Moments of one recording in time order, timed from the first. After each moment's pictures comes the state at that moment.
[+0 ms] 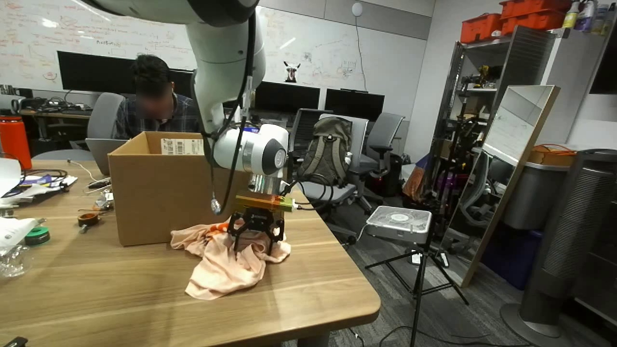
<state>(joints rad) -0.15 0.85 0.07 -1.65 -0.06 2.26 -0.31</state>
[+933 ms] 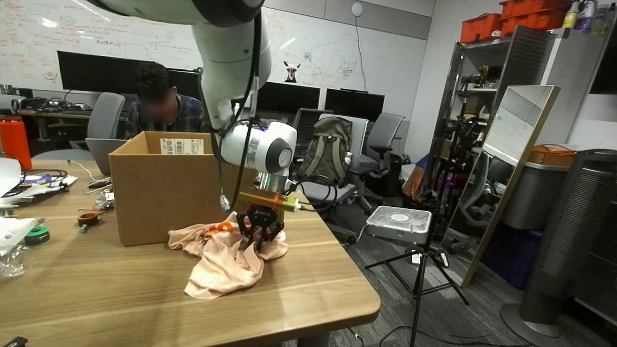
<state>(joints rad) -0.18 0.85 0.07 -1.63 0.02 2.27 -0.33</state>
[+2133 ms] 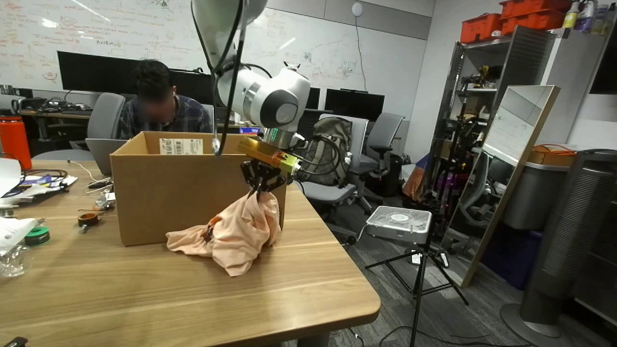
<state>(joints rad) -0.25 0.55 0.14 -1.82 0.28 2.39 -0.37</state>
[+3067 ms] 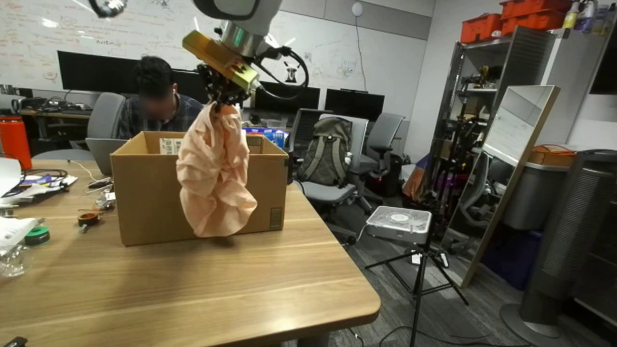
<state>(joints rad) -0.15 -0.04 0.12 -2.15 0.75 2.36 -0.56</state>
